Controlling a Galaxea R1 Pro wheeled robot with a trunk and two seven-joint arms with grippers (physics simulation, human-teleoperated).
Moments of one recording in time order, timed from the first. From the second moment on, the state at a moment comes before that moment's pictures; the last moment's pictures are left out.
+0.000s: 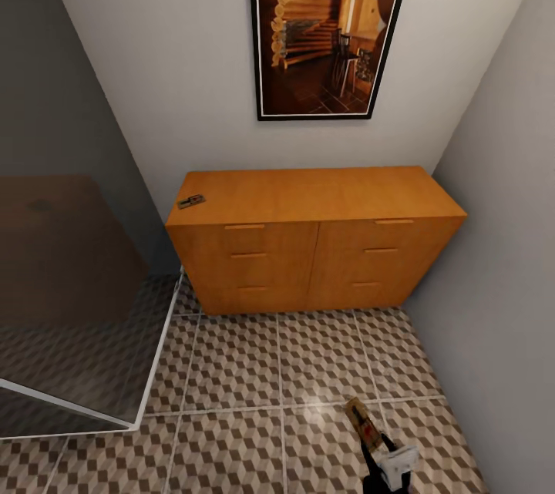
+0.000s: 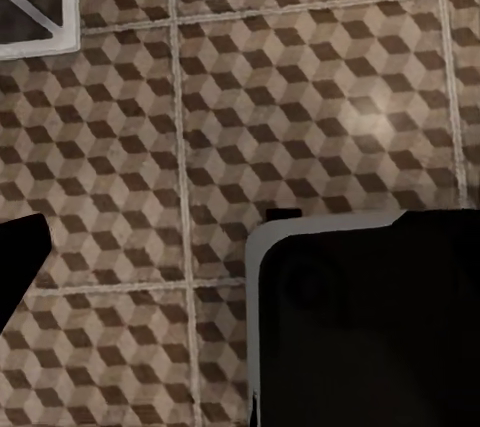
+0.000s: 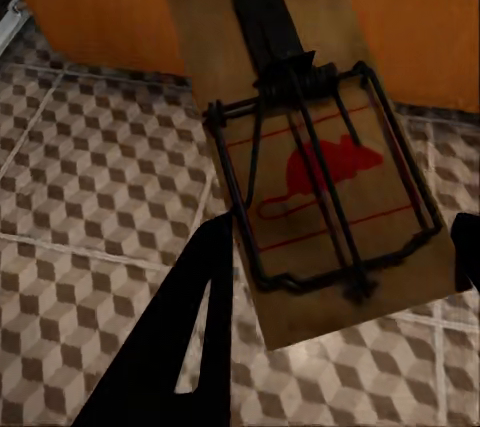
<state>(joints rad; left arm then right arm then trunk) -0.12 0.06 -0.11 -0.03 0.08 -0.73 0.05 -0.39 -0.04 0.06 -0.02 0.07 -0.97 0.15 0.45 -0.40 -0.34</state>
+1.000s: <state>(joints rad) -0.13 0.05 -0.08 -1.55 0.07 0.71 0.10 -0.26 0.04 0.06 -0.03 0.06 -1.05 -0.22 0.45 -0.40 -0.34</state>
